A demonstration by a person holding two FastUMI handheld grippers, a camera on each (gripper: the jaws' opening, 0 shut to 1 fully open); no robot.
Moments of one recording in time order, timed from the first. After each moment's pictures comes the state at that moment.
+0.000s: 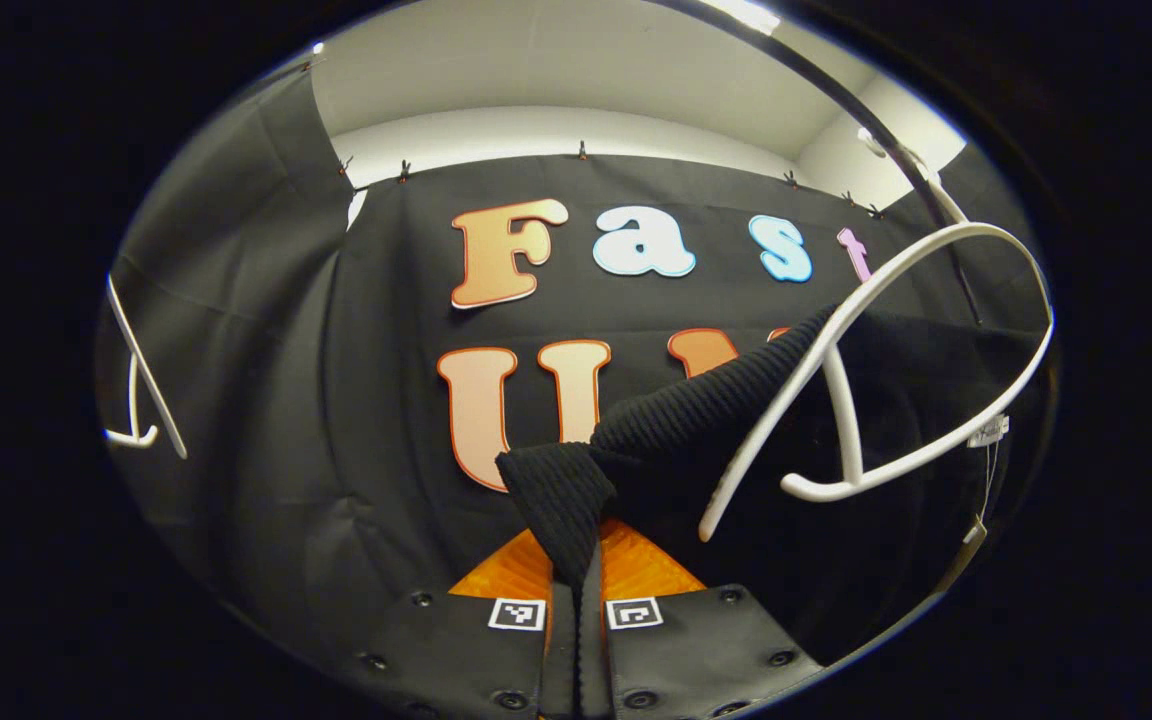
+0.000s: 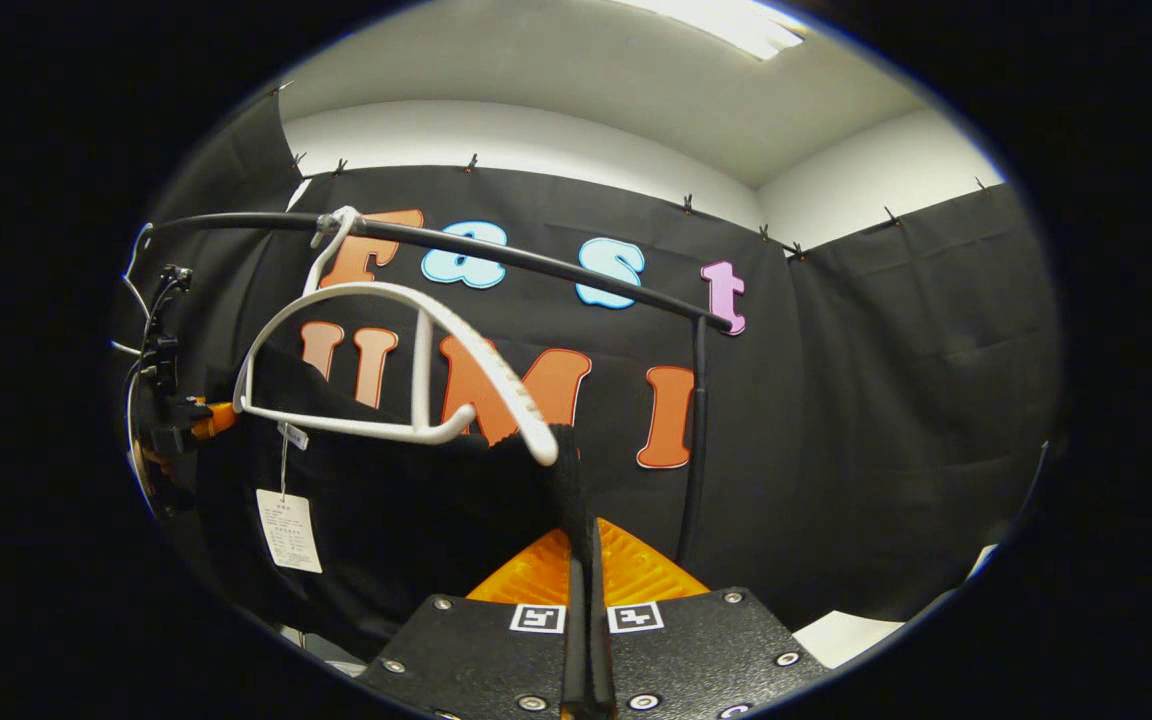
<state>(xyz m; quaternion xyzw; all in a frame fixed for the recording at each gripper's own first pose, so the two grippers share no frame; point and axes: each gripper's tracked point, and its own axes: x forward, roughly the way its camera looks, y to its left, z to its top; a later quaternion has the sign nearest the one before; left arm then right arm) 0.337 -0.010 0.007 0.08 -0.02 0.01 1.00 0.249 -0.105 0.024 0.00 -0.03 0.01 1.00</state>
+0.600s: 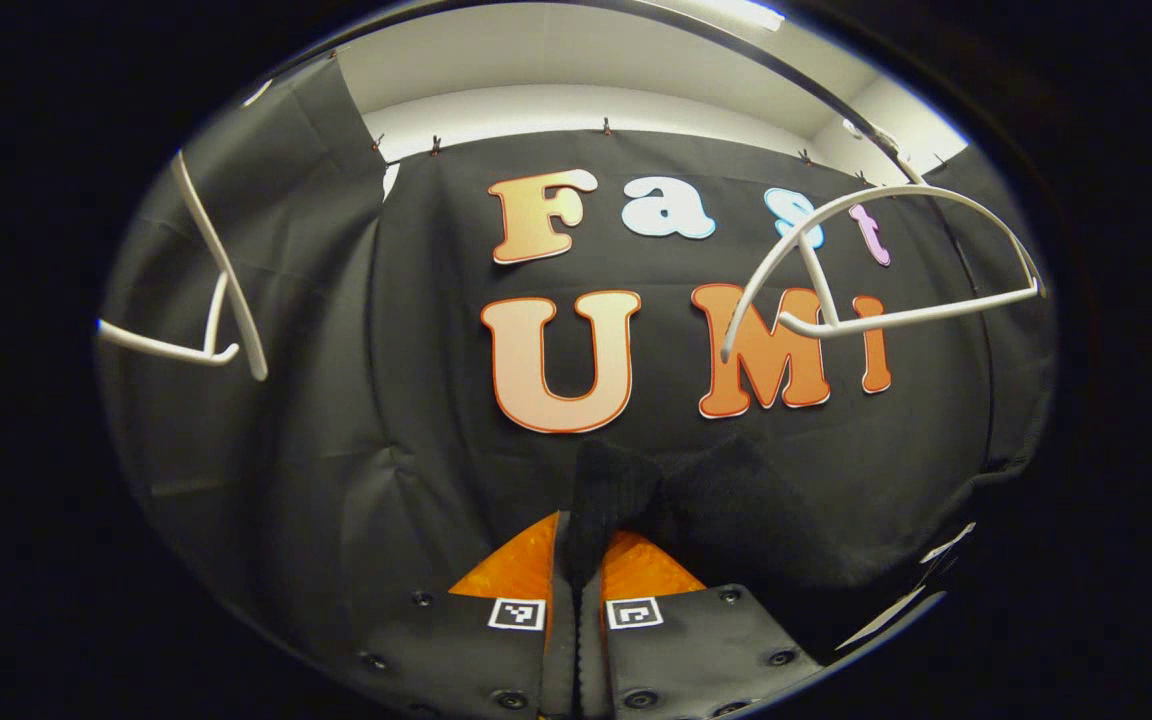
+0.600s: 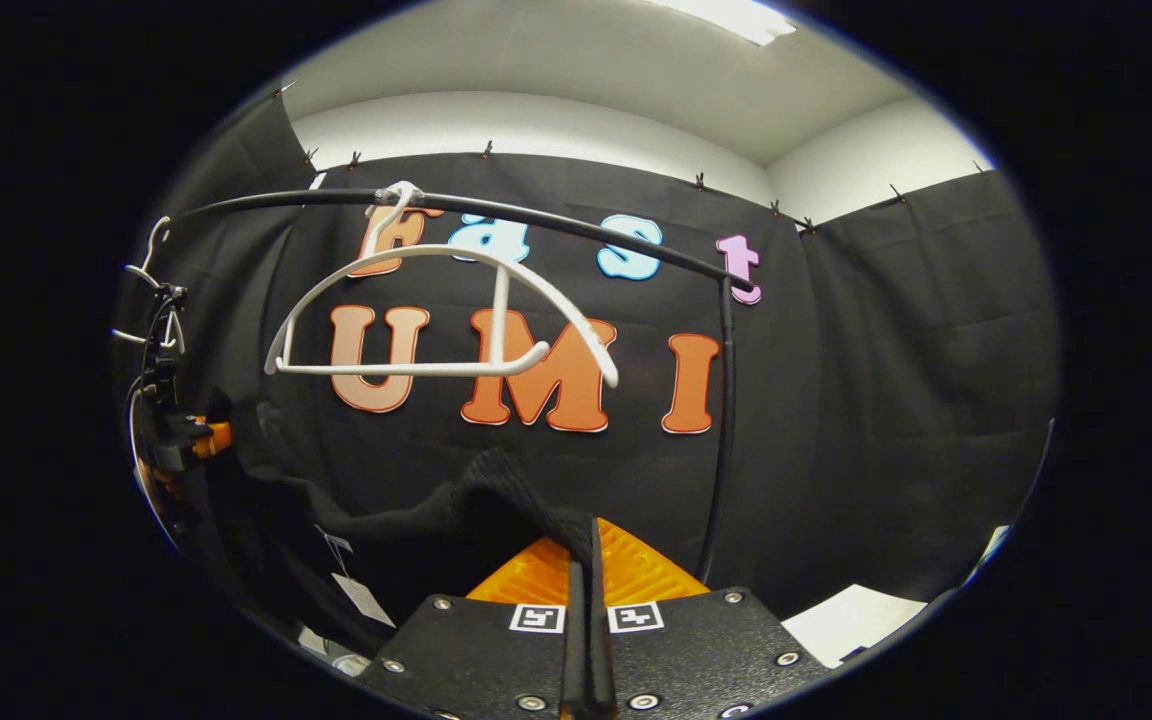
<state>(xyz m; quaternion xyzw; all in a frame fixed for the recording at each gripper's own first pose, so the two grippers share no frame) 0.256 0.035 -0.042 0.09 0.03 0.04 1.00 0.193 -0.074 -0.008 0.02 0.01 0.04 1.00</state>
